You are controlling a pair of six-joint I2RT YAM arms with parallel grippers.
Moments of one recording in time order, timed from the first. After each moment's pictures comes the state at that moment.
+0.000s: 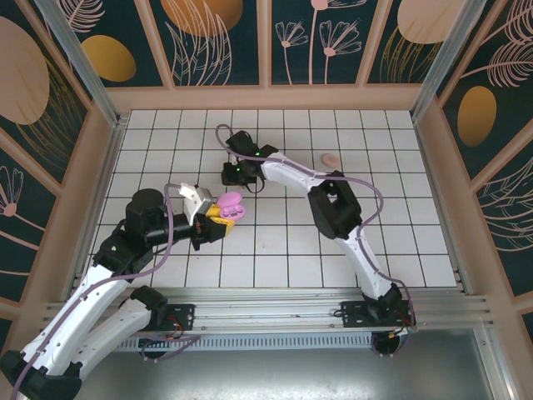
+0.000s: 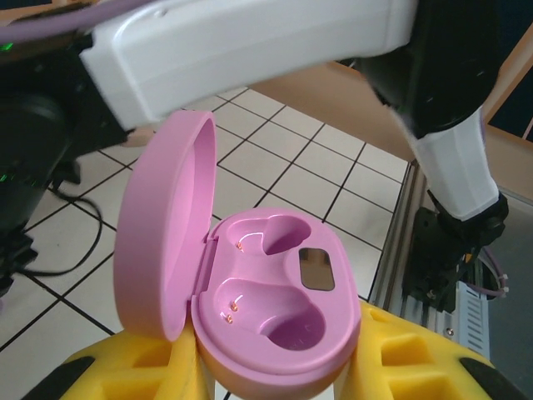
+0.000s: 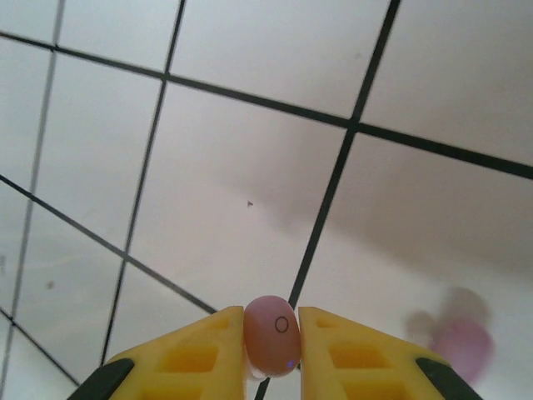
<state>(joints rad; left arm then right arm) -0.51 0.70 0.73 -0.38 0.65 -0.03 0.77 2.36 2.00 -0.59 -0.22 0.57</state>
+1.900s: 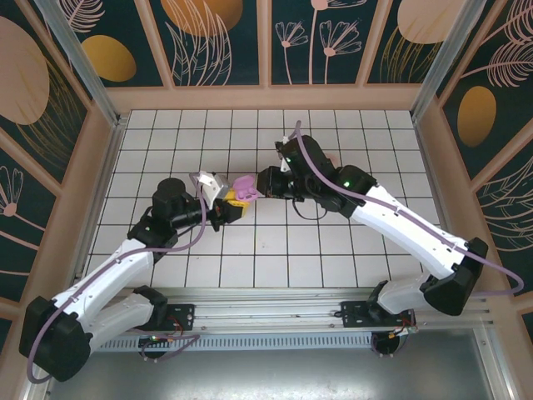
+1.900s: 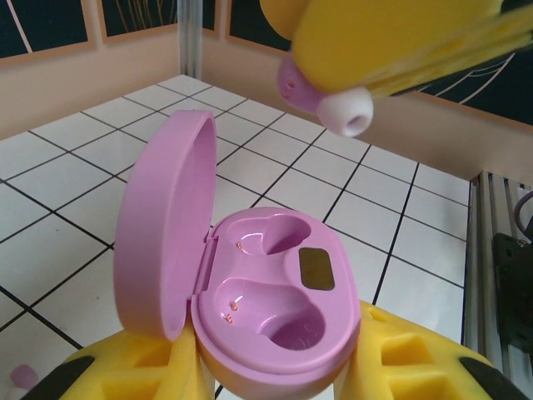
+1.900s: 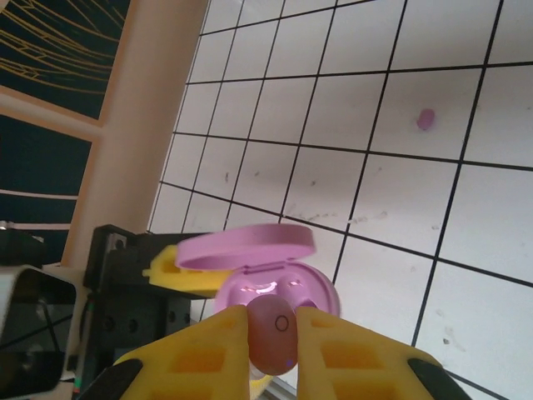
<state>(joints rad) -0.51 0.98 0.61 0.10 0.62 -0.01 0.92 1.40 1.48 -0.73 -0.07 0.81</state>
